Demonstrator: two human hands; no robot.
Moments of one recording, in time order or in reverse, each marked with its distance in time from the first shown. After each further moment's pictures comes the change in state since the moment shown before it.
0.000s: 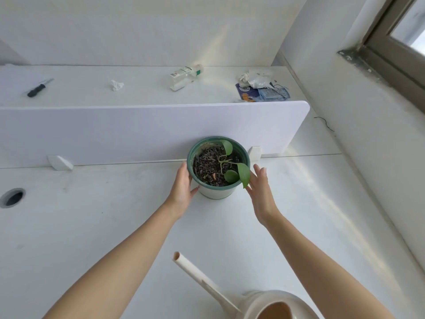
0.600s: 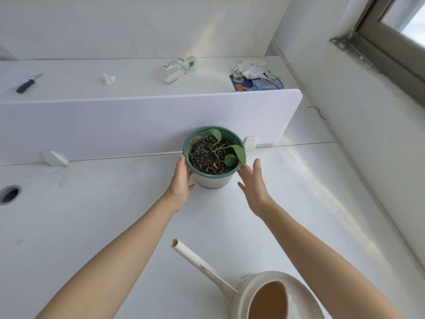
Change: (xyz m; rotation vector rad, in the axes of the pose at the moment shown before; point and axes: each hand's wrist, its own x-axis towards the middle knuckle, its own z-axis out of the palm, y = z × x) left_hand -0.007 -0.001 0.005 0.036 -0.019 -0.053; right_hand -0.007 0.003 0.003 0.015 -0.073 0.103
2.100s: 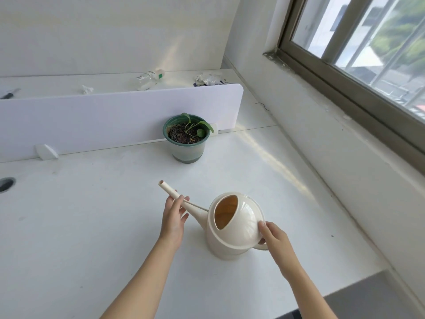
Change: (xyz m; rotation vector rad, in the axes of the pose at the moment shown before) left_hand -0.185 -0.089 0.028 -0.247 0.143 -0.017; right_hand -0.283 0.079 -0.041 -0.296 0.413 0.053
